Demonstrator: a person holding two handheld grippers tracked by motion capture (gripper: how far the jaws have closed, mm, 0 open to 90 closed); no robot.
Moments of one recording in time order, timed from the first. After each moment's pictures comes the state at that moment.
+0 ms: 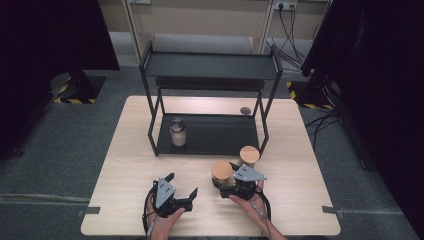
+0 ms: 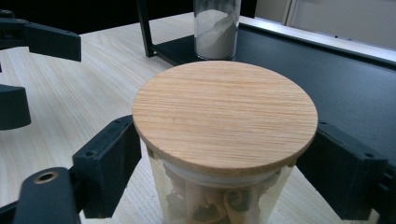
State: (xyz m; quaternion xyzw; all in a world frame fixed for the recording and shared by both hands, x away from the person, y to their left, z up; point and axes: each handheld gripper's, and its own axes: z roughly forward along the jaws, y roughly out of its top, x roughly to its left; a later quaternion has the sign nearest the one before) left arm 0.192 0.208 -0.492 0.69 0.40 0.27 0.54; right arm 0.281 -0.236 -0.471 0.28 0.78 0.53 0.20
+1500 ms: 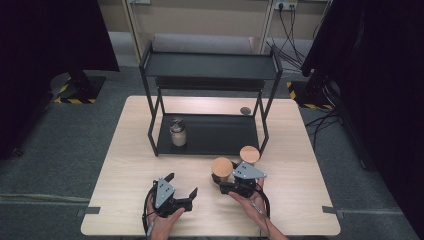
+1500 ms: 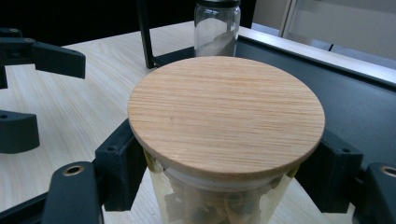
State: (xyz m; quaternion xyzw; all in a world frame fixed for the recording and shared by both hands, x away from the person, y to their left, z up) left arm 0.192 0.209 -0.492 0.69 0.40 0.27 0.54; right arm 0.281 -0.232 -0.456 0.28 0.77 0.53 0.21
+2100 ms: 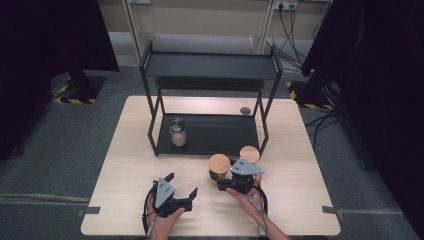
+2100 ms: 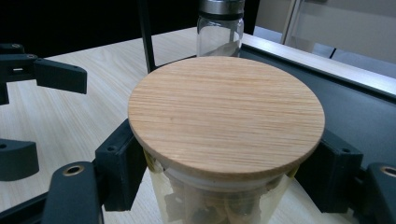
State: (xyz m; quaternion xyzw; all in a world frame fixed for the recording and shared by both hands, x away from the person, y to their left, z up) left arm 0.192 0.208 -0.492 0.69 0.40 0.27 0.54; right arm 0.289 -0.225 -0.448 0.27 0.77 0.53 0.21
